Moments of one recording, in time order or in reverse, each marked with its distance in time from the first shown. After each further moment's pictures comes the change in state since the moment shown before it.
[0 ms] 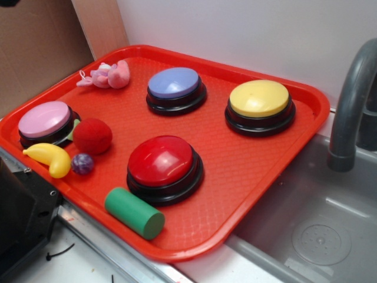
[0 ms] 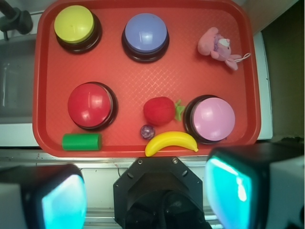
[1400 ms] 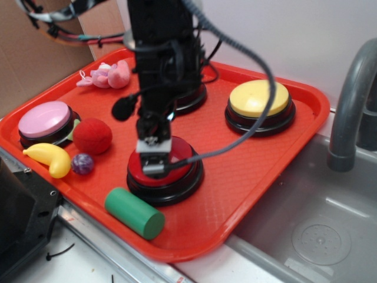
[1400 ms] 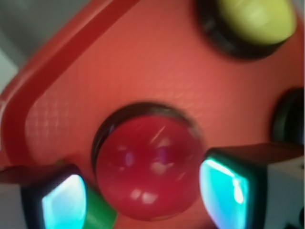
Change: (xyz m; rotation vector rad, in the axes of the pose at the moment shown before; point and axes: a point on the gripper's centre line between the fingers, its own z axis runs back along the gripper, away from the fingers) arm 0.043 -0.093 -0.171 0.055 0.127 -0.793
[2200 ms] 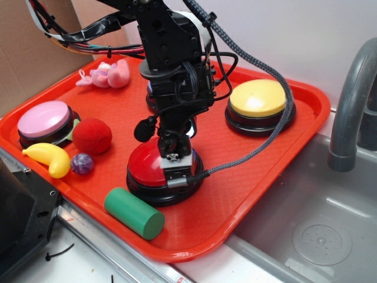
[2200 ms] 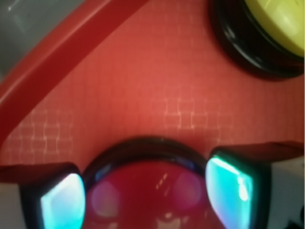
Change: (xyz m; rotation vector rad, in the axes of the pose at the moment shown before) arm 0.015 0.000 -0.019 -0.058 -0.052 -0.032
